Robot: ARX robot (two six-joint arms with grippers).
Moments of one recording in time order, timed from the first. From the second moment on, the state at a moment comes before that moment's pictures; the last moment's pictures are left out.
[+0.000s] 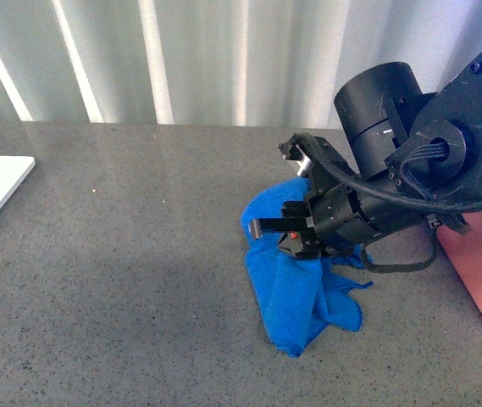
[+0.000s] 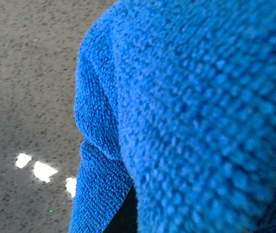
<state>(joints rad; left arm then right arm) 0.00 0.00 0.02 0.00 0.00 0.00 0.31 2.24 1.19 0.07 -0.25 0.13</state>
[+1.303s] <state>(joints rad) 0.00 0.00 0.02 0.00 0.00 0.00 0.46 2.43 1.51 -0.05 -0.45 0.02</state>
